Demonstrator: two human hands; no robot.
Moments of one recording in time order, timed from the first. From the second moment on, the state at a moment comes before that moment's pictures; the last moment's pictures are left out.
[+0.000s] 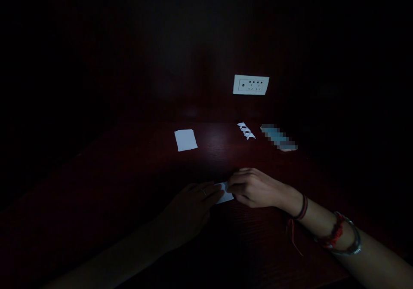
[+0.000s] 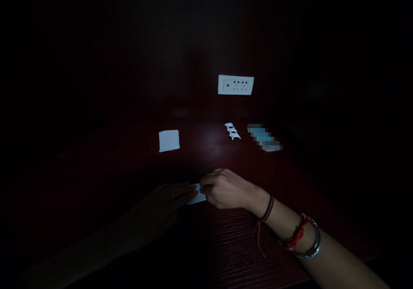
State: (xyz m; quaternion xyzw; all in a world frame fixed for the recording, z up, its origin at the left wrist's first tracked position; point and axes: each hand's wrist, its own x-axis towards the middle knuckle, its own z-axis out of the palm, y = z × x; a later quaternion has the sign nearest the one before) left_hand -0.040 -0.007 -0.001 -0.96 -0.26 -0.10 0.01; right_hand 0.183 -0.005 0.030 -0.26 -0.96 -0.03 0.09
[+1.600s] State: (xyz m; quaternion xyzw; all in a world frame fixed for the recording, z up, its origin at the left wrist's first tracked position) left_hand -0.039 -0.010 0.007 -0.96 -0.24 -0.13 -0.01; right_hand 0.177 -0.016 0.023 -0.43 -0.86 0.17 0.22
